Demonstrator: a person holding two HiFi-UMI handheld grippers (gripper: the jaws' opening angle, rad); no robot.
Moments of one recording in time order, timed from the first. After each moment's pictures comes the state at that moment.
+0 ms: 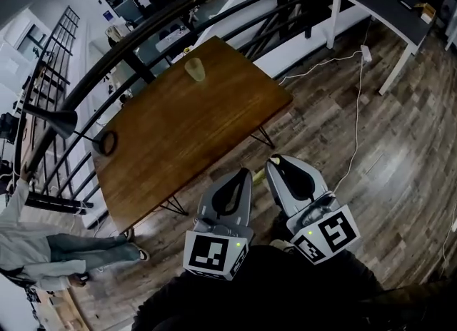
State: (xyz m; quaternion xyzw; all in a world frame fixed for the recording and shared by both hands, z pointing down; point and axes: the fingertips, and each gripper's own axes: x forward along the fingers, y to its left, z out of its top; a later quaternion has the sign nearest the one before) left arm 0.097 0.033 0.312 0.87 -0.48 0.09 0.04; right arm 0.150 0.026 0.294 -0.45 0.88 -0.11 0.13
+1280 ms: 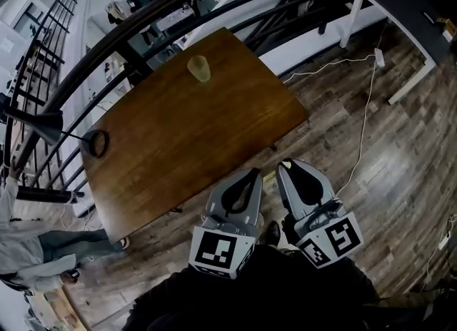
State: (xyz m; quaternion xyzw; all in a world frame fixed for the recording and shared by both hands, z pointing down) left arm 0.081 -0.088 0.368 0.87 -0.47 0.10 0.10; right arm 0.134 -0.097 0.347 -0.46 0.87 -0.15 0.10
